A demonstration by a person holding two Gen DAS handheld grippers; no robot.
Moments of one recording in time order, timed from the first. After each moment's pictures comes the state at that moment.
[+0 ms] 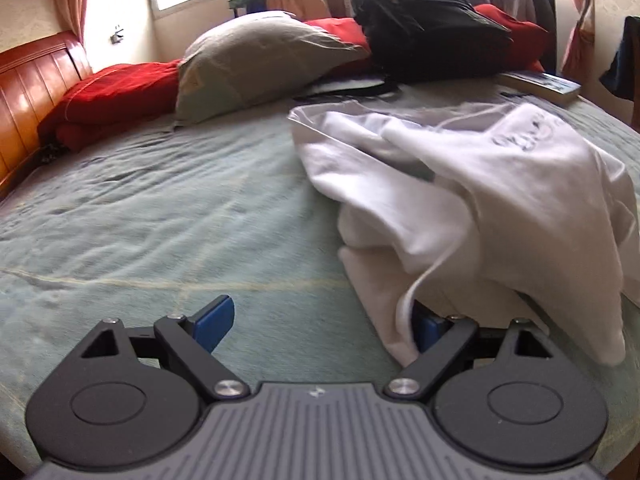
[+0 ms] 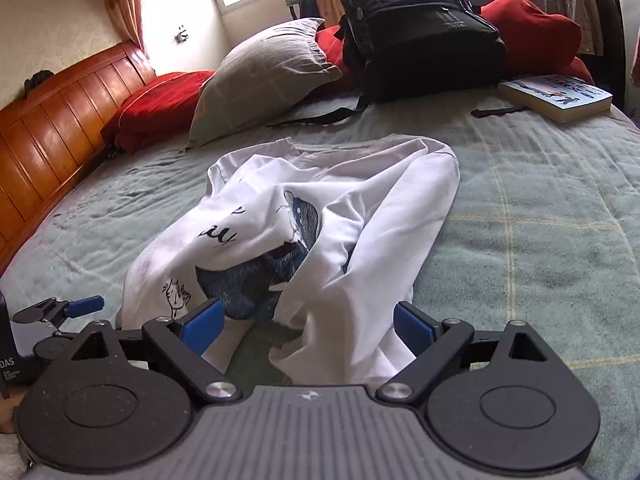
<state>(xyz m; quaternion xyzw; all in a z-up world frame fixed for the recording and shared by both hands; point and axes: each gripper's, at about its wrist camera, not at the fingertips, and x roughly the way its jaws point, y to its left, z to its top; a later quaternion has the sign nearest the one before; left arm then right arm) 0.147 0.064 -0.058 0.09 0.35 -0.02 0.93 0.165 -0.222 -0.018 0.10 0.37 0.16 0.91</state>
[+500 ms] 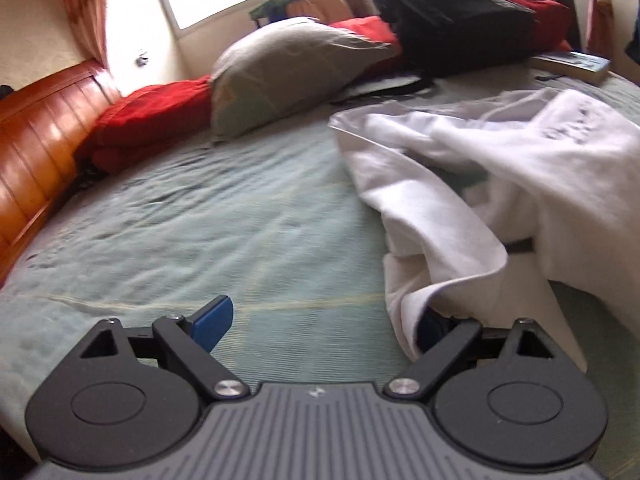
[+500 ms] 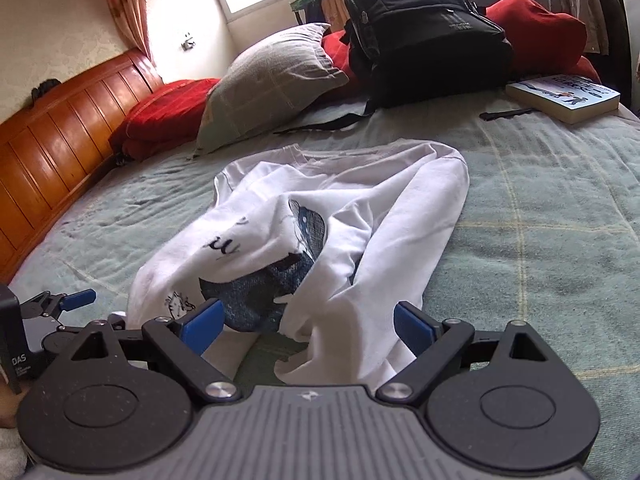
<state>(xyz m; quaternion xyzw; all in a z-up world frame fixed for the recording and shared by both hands) 0.158 0.076 -0.052 0.14 0.34 0.05 0.93 0.170 -0.226 -0.018 0.11 0.35 0.18 0.91</state>
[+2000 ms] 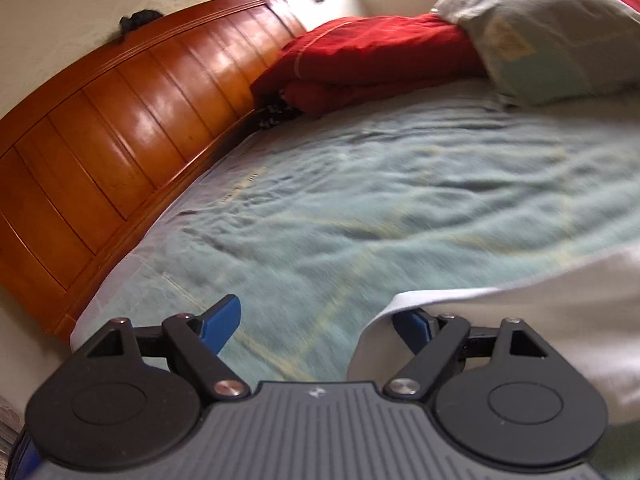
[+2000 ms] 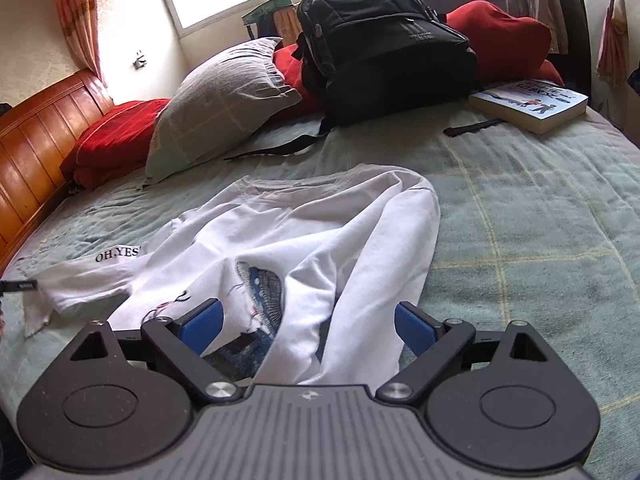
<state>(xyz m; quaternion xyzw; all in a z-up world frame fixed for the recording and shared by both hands) 0.313 0.329 -0.030 0.13 0.36 0.32 0.87 0.219 -0.219 -0.016 0.12 0.35 0.09 0.93</state>
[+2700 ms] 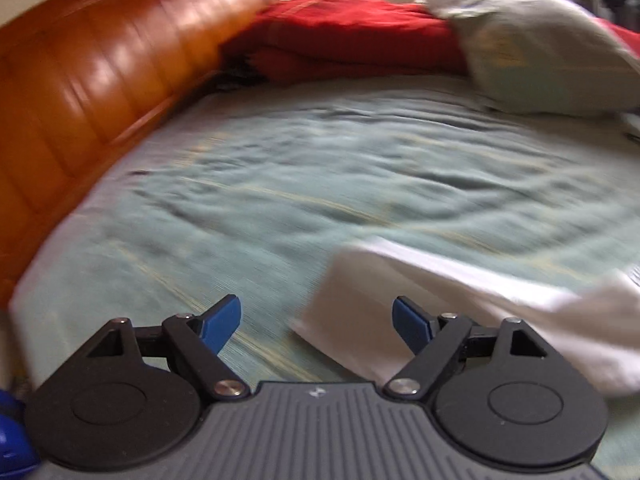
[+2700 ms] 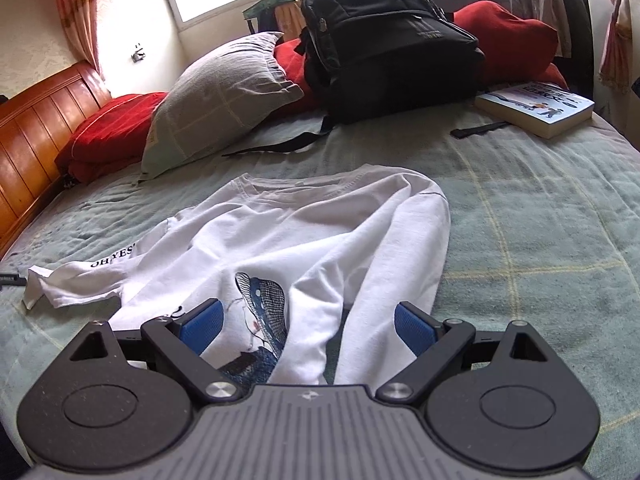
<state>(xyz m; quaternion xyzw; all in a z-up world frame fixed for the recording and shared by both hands) 0.293 0.359 -0.028 0.05 0.41 0.21 0.89 0.235 -0.207 -0.018 0.11 0.35 0.09 0.92</state>
